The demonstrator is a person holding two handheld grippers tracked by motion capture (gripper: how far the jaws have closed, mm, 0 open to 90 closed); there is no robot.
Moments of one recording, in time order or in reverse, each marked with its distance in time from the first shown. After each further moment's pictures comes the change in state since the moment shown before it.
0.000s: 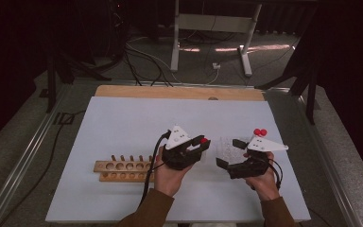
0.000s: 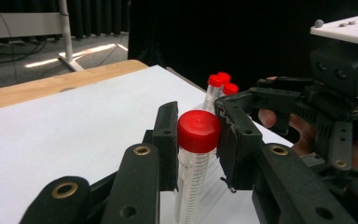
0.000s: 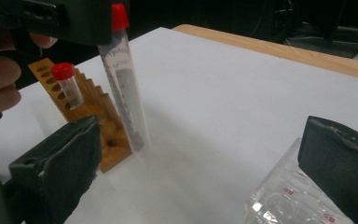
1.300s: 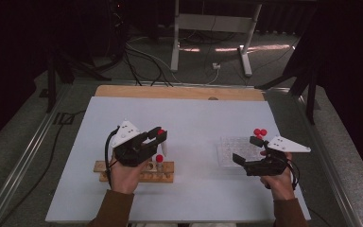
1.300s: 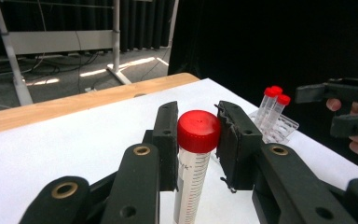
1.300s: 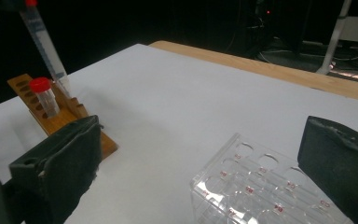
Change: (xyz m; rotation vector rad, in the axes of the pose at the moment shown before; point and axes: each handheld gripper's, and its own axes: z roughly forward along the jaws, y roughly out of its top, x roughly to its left) left arm 0.059 -0.001 -0.092 -0.055 0.144 -0.017; right arm -0.022 -0.001 -0.036 -0.060 -0.078 0.010
